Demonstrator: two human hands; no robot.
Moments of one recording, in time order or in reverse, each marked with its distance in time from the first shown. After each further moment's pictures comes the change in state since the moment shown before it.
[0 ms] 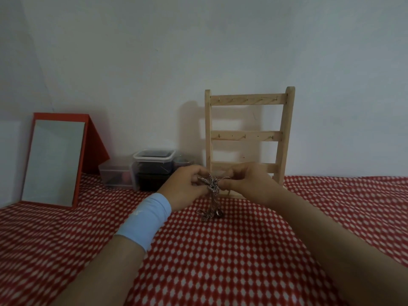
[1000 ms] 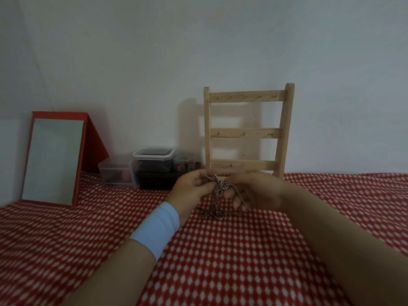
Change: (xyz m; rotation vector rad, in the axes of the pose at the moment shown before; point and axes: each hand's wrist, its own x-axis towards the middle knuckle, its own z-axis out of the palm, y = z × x) left_hand -0.006 -0.010 0.036 -0.620 0.117 -0.108; right_hand -0.005 0.000 -0.010 0.455 -0.336 0.432
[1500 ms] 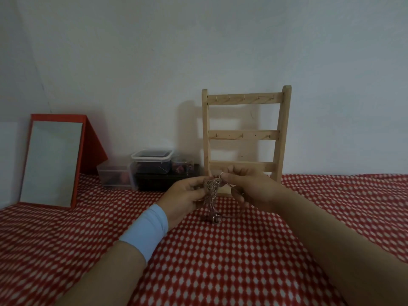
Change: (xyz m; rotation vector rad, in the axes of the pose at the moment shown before) left_hand -0.003 0.003 -0.012 -0.079 -0.147 -0.153; right_hand 0.007 0.007 0.000 -0.067 0.128 -0.288
